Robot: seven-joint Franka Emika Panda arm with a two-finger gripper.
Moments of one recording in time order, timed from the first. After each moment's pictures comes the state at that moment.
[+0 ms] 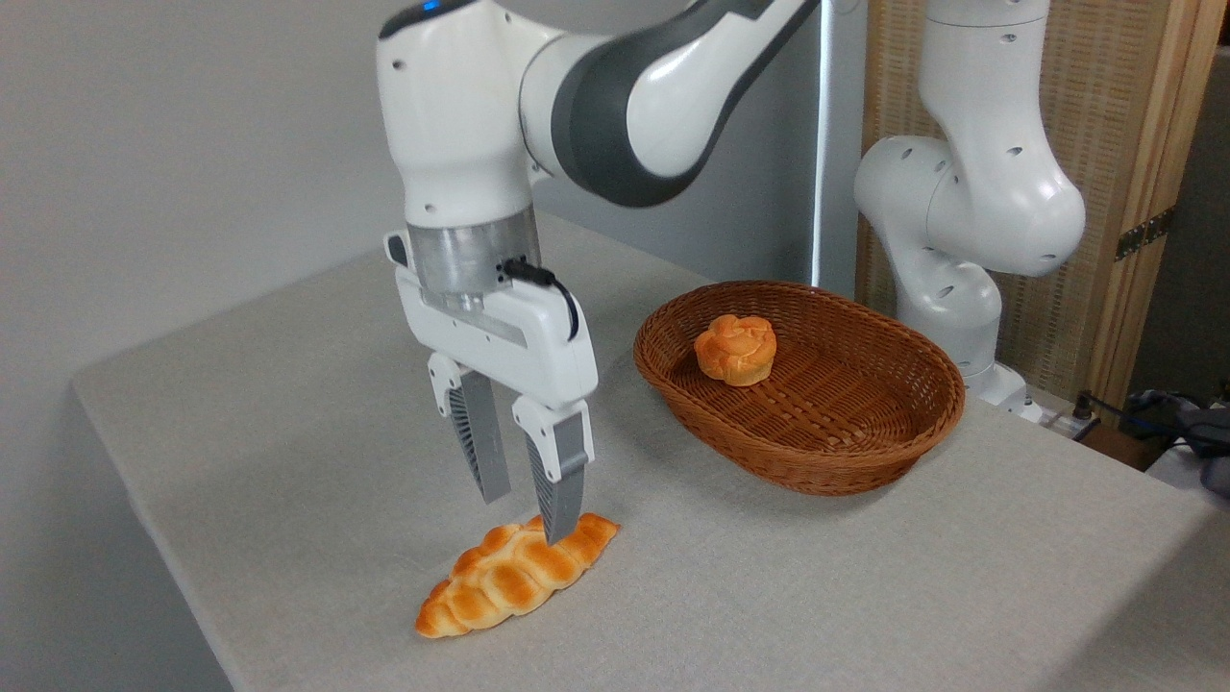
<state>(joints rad) -0.06 -0.02 0.00 -2.02 0.12 2.10 0.61</state>
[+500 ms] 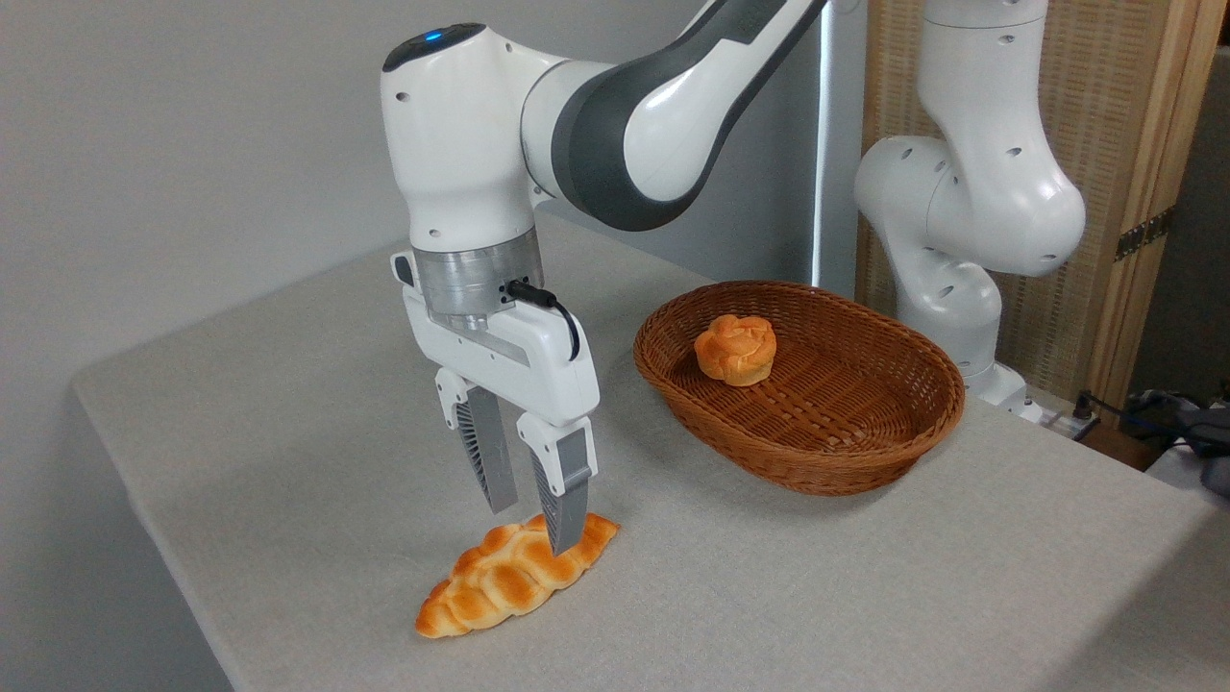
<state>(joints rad) -0.06 0.00 0.00 -2.04 0.13 2.11 0.61</state>
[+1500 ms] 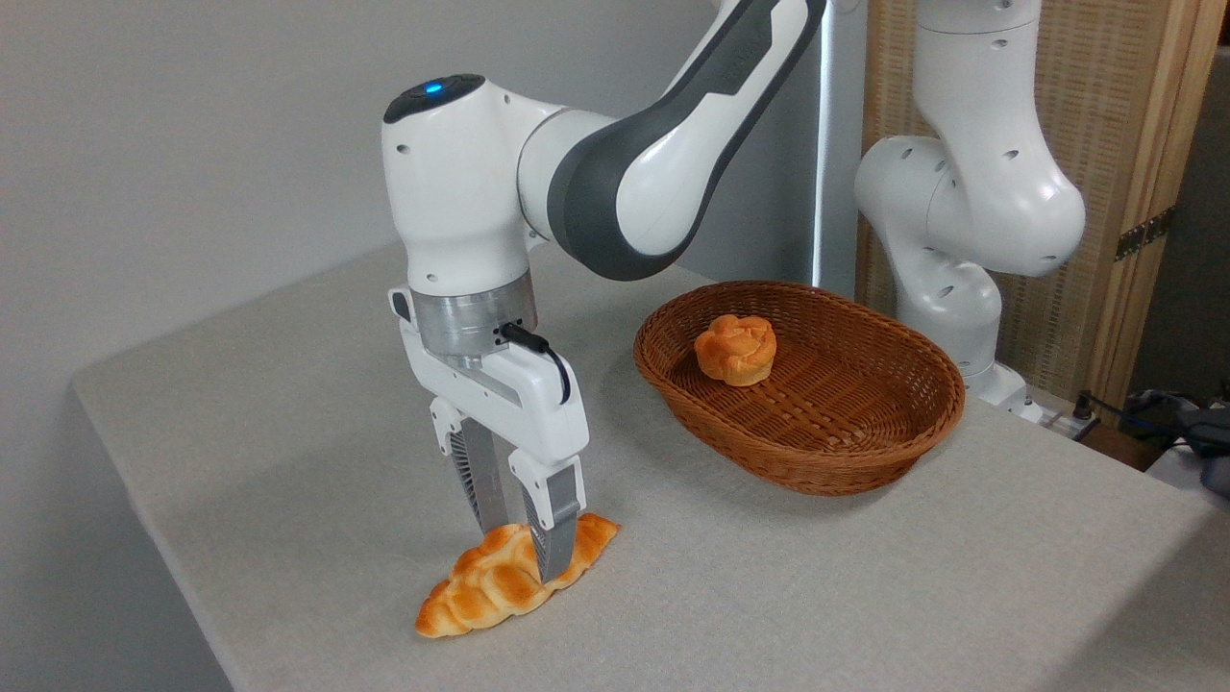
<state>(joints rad) -0.07 0.05 -0.01 -2.06 0.10 2.19 0.62</state>
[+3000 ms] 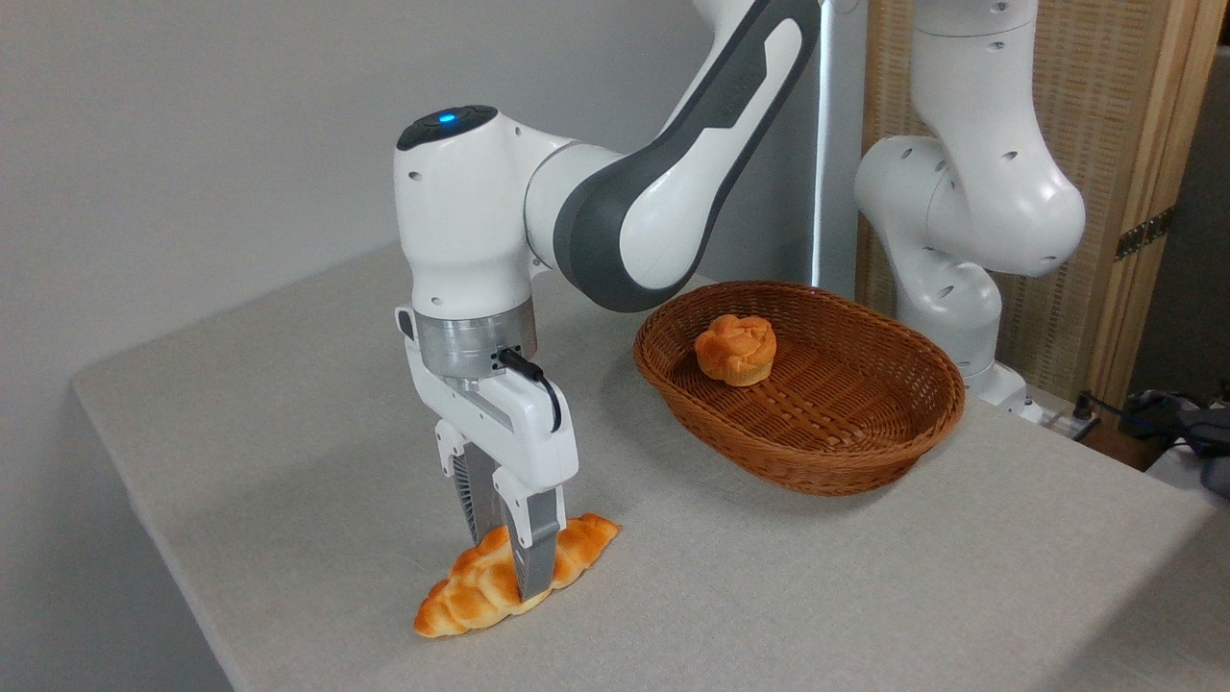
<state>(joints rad) -0.07 0.07 -0.01 -2.10 0.10 2.30 0.67</state>
